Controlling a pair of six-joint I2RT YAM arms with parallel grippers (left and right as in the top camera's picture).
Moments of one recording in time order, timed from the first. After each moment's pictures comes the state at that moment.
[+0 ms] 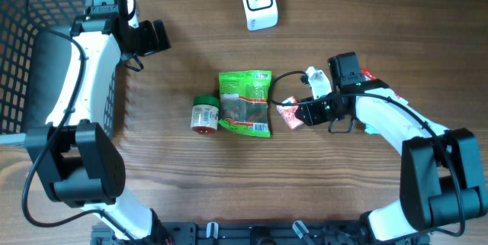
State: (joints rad) left arm 0.05 1.85 1.55 -0.86 0.07 -0.25; right arm 0.20 1.70 0.88 -0.52 -0.43 -0.10
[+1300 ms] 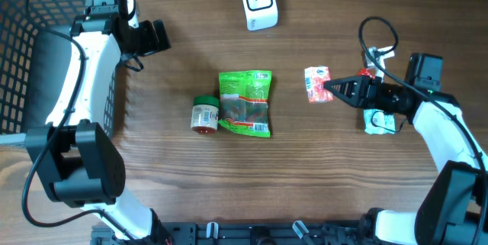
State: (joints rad) left arm 0.05 1.85 1.55 -0.86 0.07 -0.25; right arm -0.23 1.54 0.84 -0.45 -1.50 0.09
